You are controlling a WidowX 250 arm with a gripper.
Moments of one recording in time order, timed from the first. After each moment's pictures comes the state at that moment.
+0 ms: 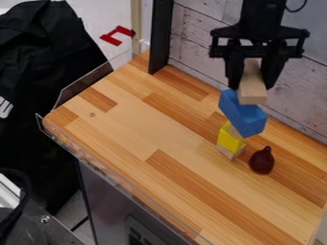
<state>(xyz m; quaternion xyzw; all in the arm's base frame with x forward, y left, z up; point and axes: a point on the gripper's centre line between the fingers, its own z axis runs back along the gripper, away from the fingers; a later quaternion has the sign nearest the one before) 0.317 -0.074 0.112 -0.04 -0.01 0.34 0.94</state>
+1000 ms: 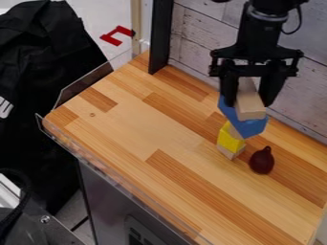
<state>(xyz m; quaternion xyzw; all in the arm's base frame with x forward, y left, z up) 0.317 -0.073 0.087 -0.02 0.02 0.35 0.94</state>
